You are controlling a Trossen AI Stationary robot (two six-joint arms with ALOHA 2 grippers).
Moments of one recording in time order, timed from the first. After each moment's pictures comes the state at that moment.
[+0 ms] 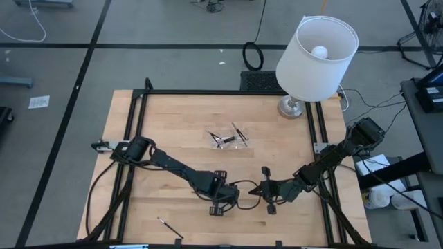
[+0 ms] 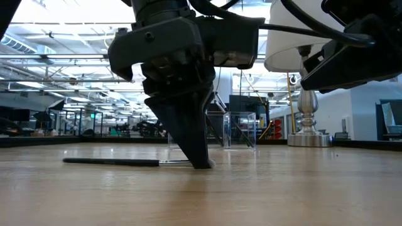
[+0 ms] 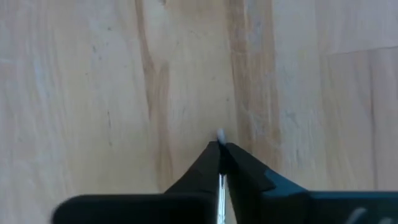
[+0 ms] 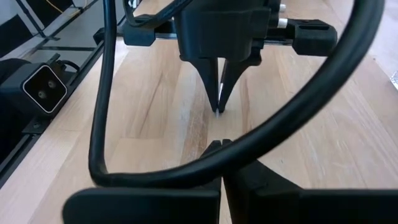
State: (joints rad) left arm -0.36 2.25 1.62 -0.66 -0.05 -0.25; right arm 0.62 1.53 0.52 0.51 0.44 0.33
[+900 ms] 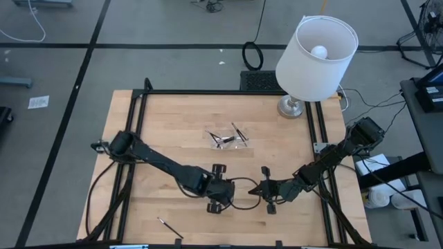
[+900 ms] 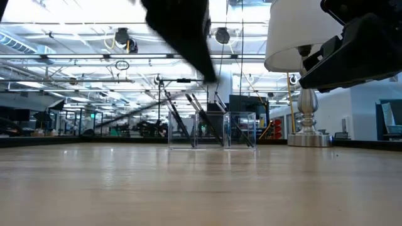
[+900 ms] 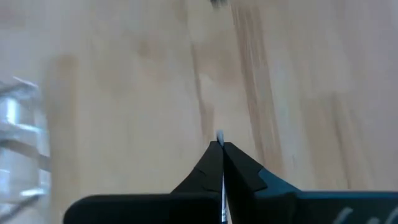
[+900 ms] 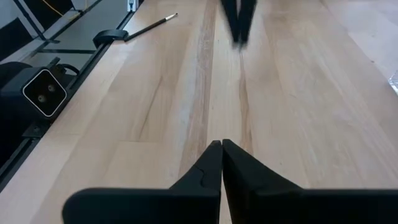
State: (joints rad) left arm -0.40 2.02 1.61 -0.68 -0.25 -0.16; right arm 0.62 1.53 0.52 0.51 0.44 0.33
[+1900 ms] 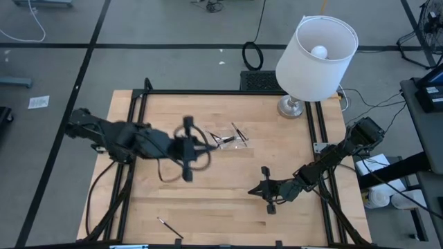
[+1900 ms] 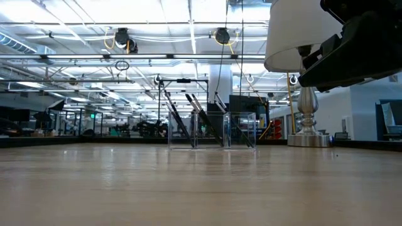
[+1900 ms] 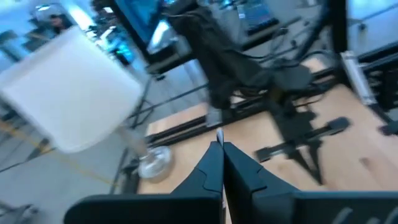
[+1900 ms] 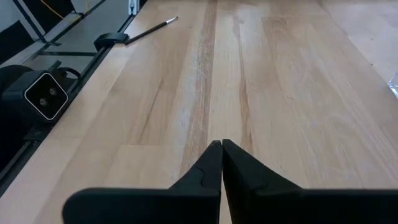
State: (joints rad) left arm -0.36 1.43 1.61 -0.49 -0.47 0.31; right arm 0.62 1.53 0.52 0.52 0.44 0.33
